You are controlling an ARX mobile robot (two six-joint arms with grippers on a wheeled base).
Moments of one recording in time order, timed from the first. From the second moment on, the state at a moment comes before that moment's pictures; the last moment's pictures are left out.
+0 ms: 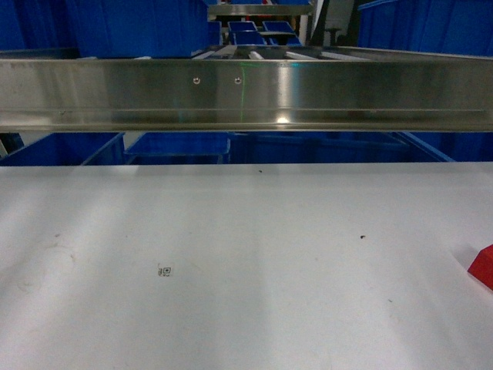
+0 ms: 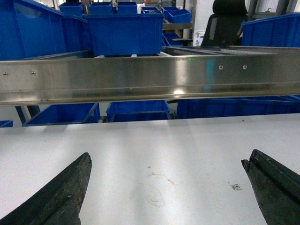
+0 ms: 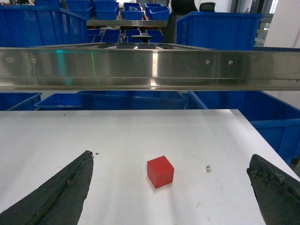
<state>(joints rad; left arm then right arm) 0.00 0.01 0.01 0.00 0.00 0.00 0.00 0.00 0.01 0.00 0.00 0.00</state>
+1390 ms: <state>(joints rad) 0.00 0.01 0.01 0.00 0.00 0.00 0.00 0.00 0.01 0.00 0.00 0.00</state>
